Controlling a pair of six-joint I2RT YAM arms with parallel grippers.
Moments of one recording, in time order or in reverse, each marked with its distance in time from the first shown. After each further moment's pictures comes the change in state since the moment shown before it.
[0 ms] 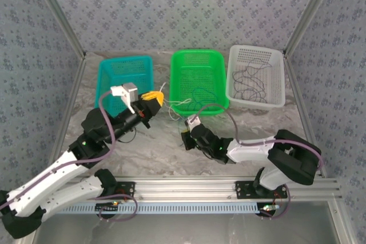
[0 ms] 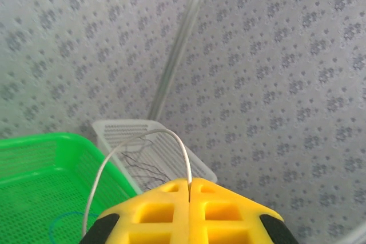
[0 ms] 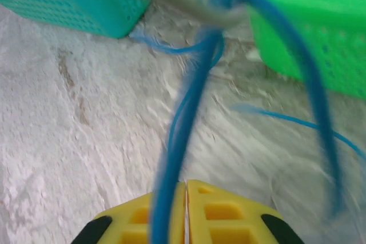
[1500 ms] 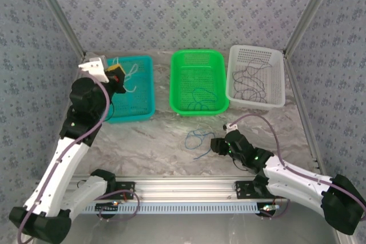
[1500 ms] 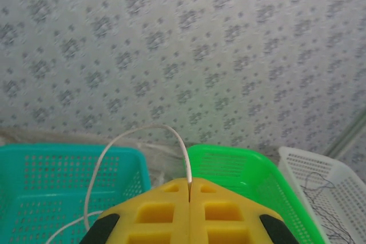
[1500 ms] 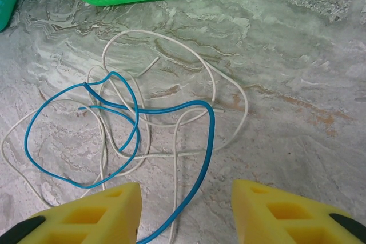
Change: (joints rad) left arm 0.607 0.183 0.153 -0.210 -0.022 0.000; right arm -0.235 -0.628 -0.262 -0.477 -0.083 0.179
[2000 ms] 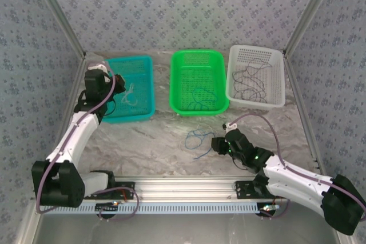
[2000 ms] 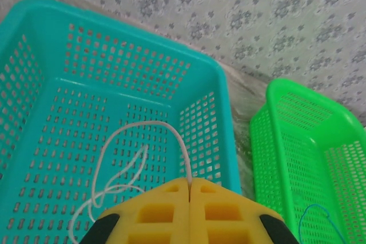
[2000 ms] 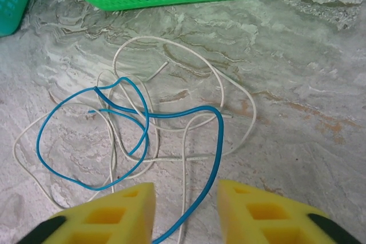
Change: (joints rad) left arm 0.188 0.314 -0.087 0.014 0.134 -0.133; right arm -0.008 0.000 0.013 0.001 -0.016 -0.006
